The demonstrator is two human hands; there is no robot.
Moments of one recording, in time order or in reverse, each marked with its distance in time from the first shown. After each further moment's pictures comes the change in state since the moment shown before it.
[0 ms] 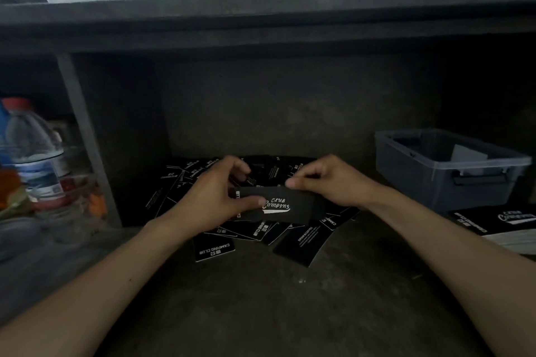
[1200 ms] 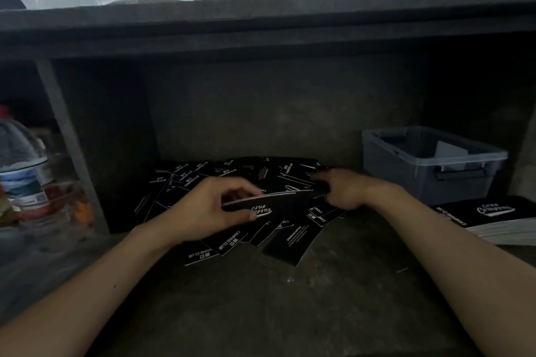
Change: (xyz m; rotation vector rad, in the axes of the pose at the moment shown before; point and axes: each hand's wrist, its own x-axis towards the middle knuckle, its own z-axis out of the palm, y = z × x) left_hand -0.006 0.010 0.001 -0.187 -0.262 0.160; right_hand -0.006 0.022 -0.029 -0.736 -0.133 0.450
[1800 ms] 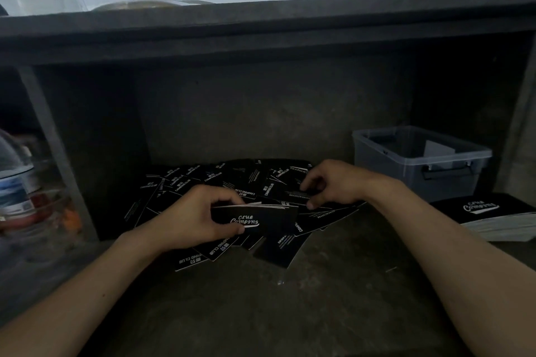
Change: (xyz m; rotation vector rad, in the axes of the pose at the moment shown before) left_hand -0.003 0.008 -0.002 0.026 -0.068 -0.043; right_hand -0.006 0.010 -0.011 0.186 0.033 -0.151
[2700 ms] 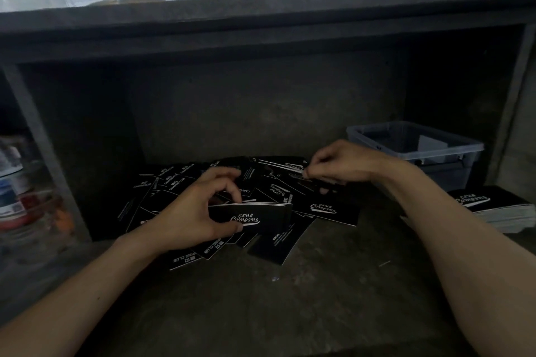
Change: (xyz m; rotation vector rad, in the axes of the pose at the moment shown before) left_hand 0.003 -0.003 0.008 0.083 0.135 0.029; right_hand -0.020 0.005 -0.027 0.382 -0.006 0.059
